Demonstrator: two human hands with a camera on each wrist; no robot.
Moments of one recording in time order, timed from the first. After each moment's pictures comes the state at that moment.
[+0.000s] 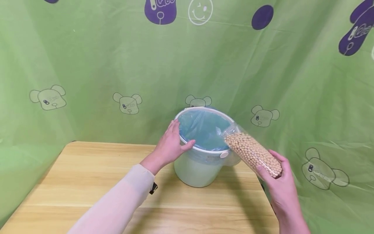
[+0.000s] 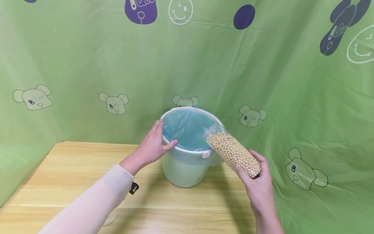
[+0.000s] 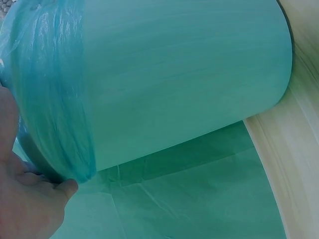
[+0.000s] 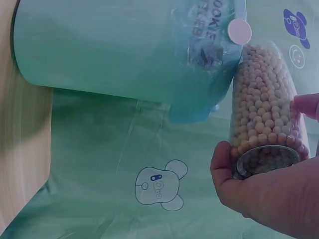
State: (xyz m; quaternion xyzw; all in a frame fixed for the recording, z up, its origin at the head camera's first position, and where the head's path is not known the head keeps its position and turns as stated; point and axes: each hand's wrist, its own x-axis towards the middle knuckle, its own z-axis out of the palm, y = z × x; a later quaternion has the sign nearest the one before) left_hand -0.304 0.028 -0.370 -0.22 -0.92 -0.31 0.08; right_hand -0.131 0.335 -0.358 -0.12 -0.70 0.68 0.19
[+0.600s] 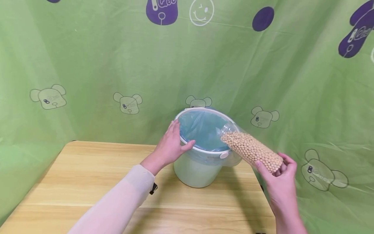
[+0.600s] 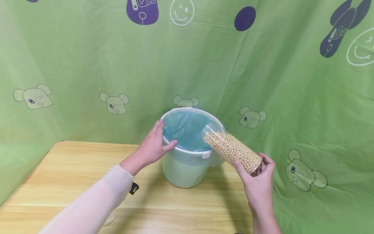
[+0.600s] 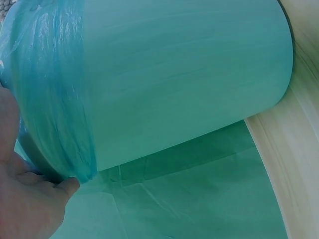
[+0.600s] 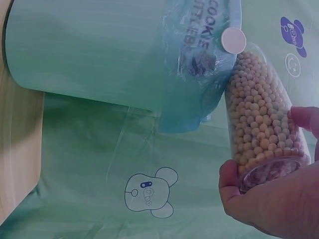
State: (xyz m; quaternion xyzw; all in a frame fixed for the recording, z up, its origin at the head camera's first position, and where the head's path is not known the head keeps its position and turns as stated) left_hand -0.301 0.028 -0.369 -0.22 -0.92 -0.30 0.08; right_hand -0.138 0.320 -0.345 -0.19 -0.68 0.66 0.24
